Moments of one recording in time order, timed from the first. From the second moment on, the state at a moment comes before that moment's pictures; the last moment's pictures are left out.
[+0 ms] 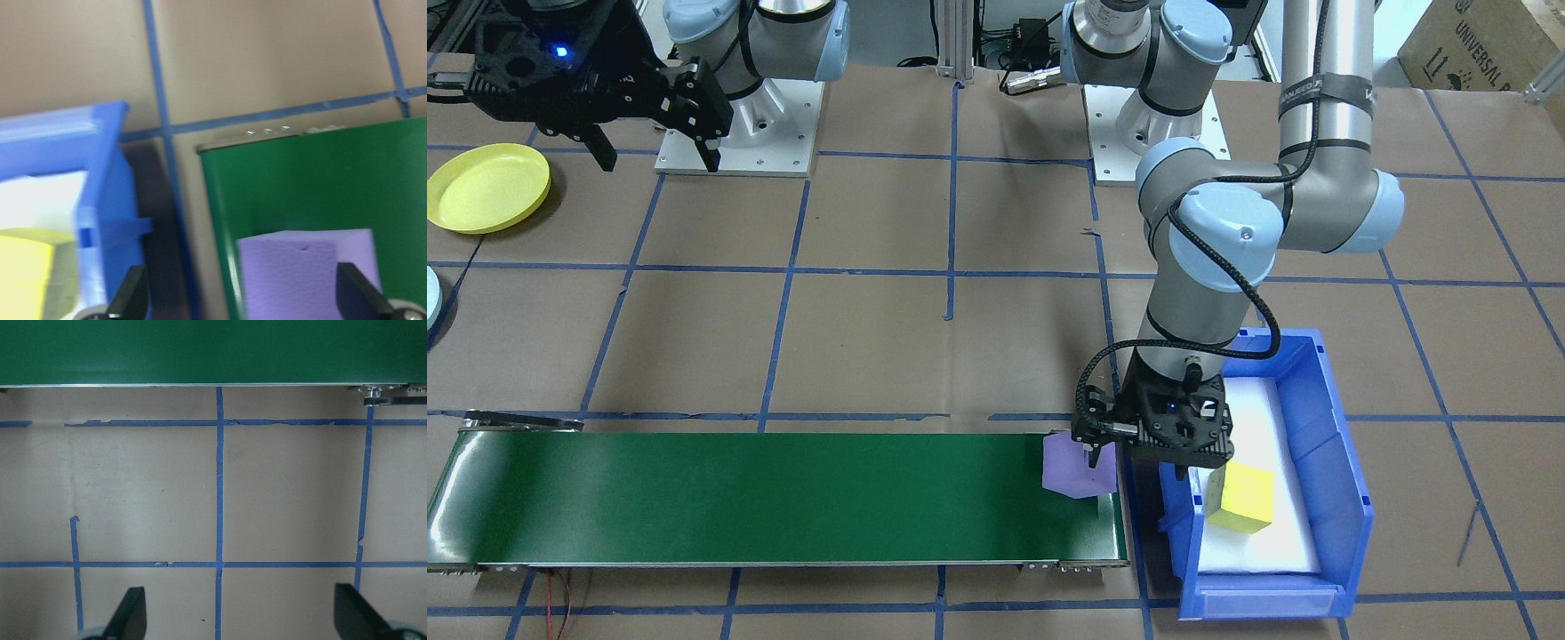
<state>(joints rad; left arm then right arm) -1.52 -1.92 -1.67 -0.79 1.58 0.26 1.53 -1.66 1.54 -1.46 -1.56 -0.05</state>
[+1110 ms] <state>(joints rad) -1.38 -2.02 -1.67 -0.83 1.50 0.39 1.53 -1.66 1.54 -1.46 -1.56 -0.05</state>
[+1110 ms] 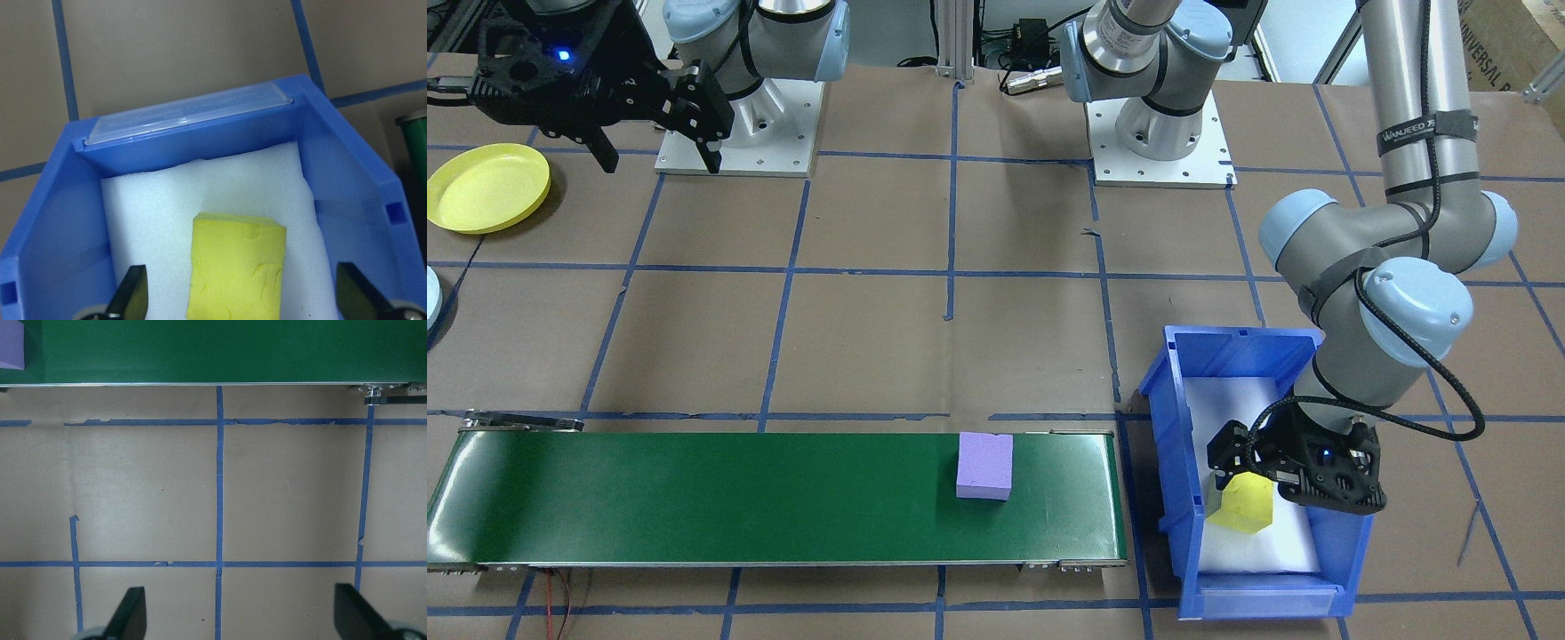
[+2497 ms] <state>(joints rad) -1.38 -2.03 -1.66 -0.82 1.49 0.41 1.53 -1.66 1.54 -1.46 -1.56 -0.05</state>
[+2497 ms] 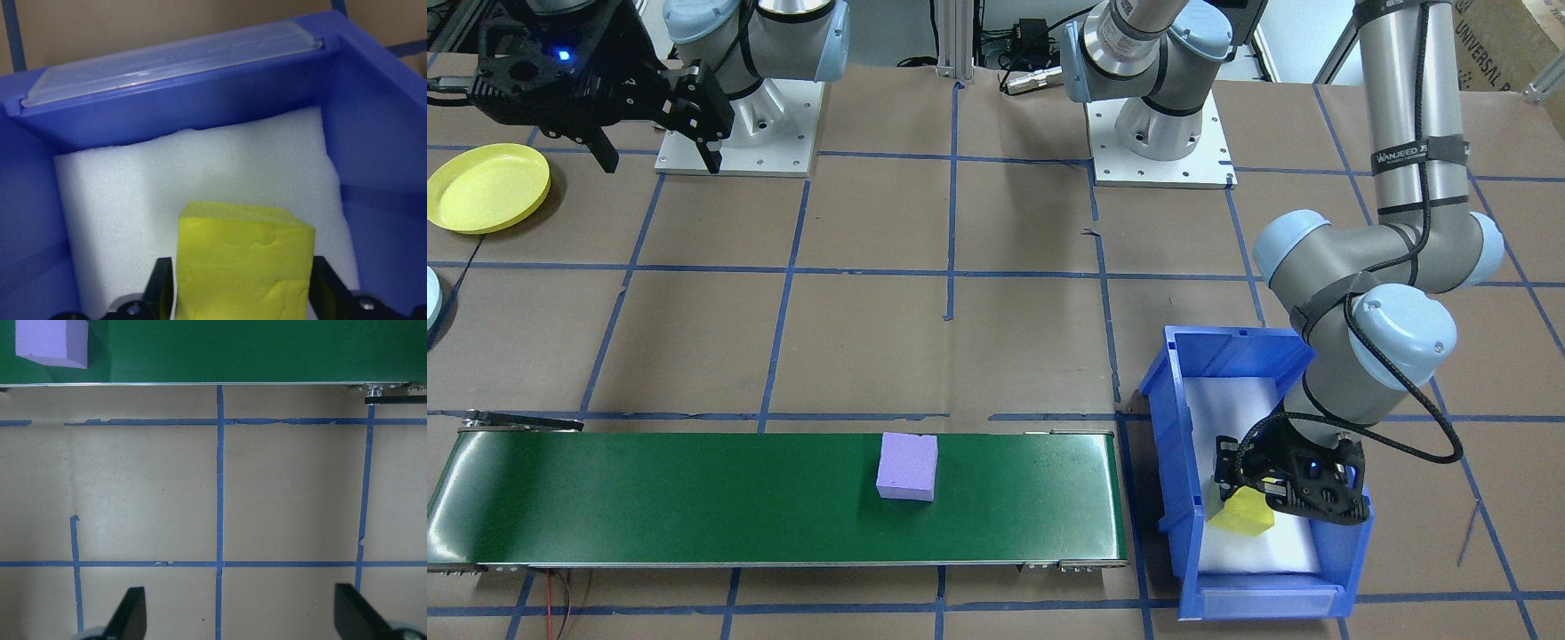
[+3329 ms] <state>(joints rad) -1.54 -1.81 -1.65 -0.81 1.28 0.28 1.44 -1.63 1.53 -1.48 -1.43 -0.06</state>
